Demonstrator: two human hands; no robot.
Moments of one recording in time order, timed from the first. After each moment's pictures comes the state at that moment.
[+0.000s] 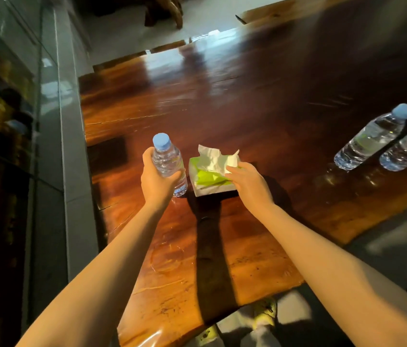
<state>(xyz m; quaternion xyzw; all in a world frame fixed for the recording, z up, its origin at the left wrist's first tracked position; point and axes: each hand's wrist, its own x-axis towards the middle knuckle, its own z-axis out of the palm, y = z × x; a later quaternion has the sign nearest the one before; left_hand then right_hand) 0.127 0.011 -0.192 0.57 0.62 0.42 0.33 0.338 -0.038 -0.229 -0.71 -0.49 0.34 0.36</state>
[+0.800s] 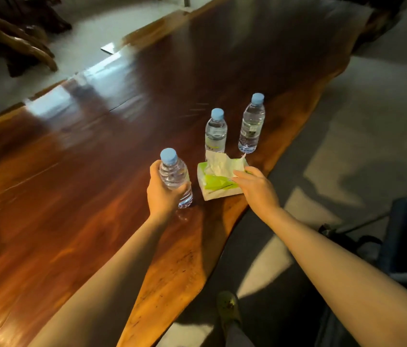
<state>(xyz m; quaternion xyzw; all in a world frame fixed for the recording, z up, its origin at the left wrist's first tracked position) 0.409 -0.063 -0.169 0.70 0.47 0.31 0.45 0.600 -0.199 -0.210 -0.83 -0.46 0.14 0.28</state>
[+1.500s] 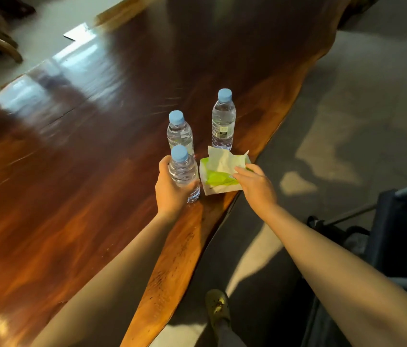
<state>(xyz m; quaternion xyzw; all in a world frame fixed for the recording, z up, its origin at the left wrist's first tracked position) 0.518 -0.079 -0.192 0.72 0.42 0.26 0.49 0.683 -0.213 -0.240 -0.86 -0.45 0.07 0.23</state>
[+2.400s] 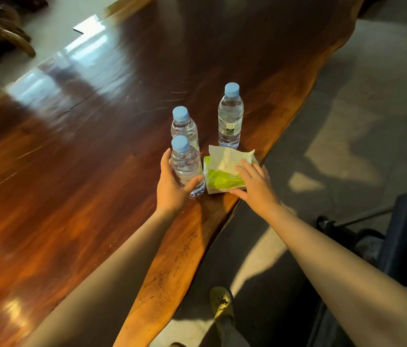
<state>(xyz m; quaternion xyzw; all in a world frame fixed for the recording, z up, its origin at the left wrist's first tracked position) 0.518 -0.067 -0.203 0.73 0.42 0.22 0.49 0.690 -0.203 -0.252 -0.84 -0.50 0.11 0.16</state>
